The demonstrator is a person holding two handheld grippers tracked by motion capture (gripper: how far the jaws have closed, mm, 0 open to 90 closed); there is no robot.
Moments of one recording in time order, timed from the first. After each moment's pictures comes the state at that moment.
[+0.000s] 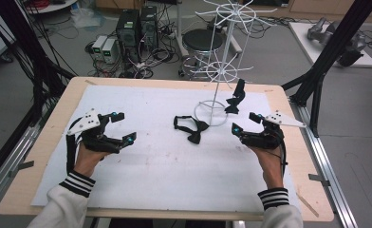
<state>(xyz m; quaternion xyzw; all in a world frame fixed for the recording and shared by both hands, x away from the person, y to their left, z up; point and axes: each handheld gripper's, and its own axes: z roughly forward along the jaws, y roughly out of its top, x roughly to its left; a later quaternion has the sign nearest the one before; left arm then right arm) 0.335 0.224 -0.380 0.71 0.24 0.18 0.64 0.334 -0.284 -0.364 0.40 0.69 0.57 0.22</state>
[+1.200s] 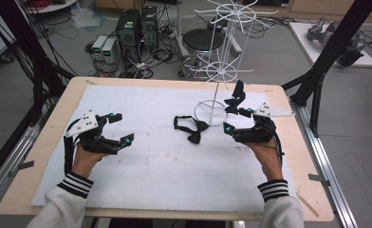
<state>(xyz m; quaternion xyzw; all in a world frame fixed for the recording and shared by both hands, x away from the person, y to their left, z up) 0.332 0.230 -0.384 0.71 0.24 0.19 0.63 0.351 -0.264 -0.348 0.33 0.75 0.55 0.20</state>
